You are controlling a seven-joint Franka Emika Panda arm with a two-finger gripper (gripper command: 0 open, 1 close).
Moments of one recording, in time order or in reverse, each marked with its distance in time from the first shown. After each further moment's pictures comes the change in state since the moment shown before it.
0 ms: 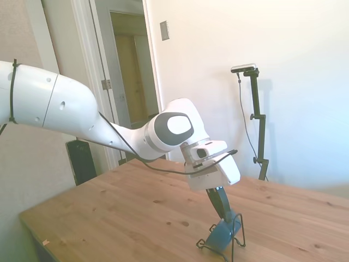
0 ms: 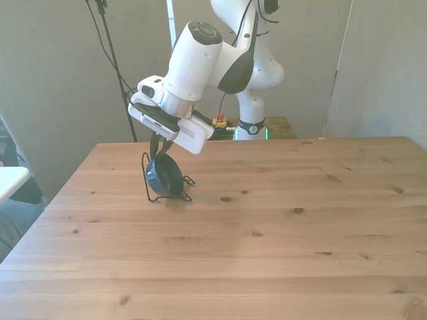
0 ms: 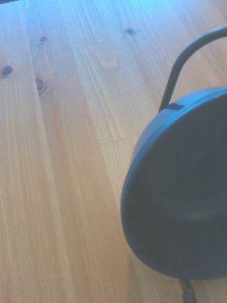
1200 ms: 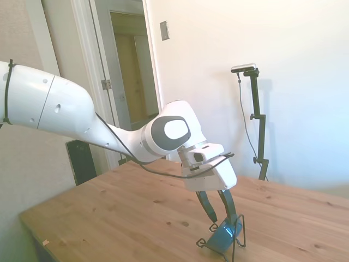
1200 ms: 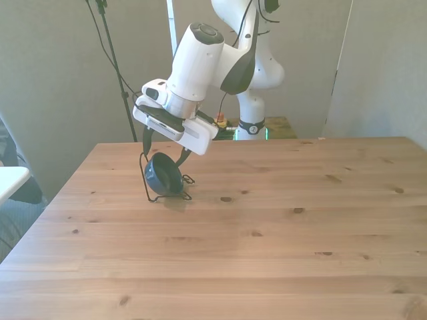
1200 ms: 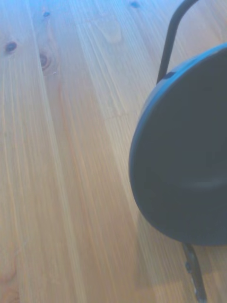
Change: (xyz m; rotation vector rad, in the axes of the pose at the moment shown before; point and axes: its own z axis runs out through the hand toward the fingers) arm -0.007 0.002 0.007 0.067 -0.015 0.013
